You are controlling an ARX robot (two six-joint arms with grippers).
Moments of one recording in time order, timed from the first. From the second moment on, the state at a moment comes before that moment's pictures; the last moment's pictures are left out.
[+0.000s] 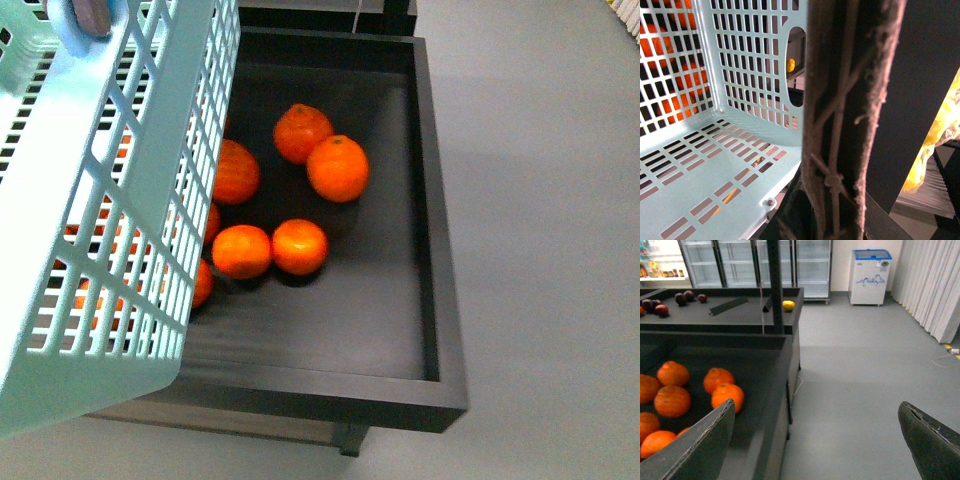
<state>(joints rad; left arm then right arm) -0.14 0.92 0.80 -0.12 0.00 -1.66 0.00 0.00 0.02 0.00 0.00 0.00</state>
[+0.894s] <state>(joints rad) -0.14 0.92 0.80 -0.12 0.00 -1.66 0.00 0.00 0.02 0.00 0.00 0.00</state>
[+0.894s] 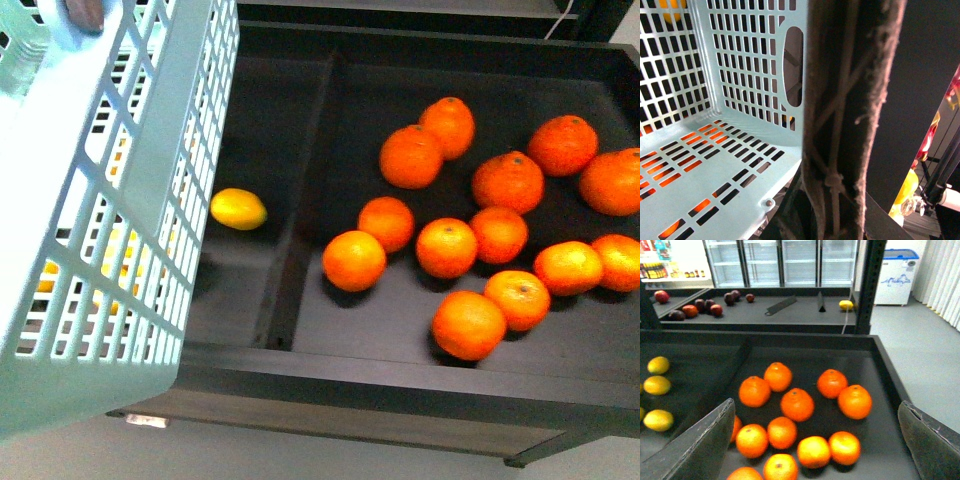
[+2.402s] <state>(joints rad) -0.14 0.92 0.80 -0.12 0.00 -1.66 0.00 0.00 0.02 0.00 0.00 0.00</state>
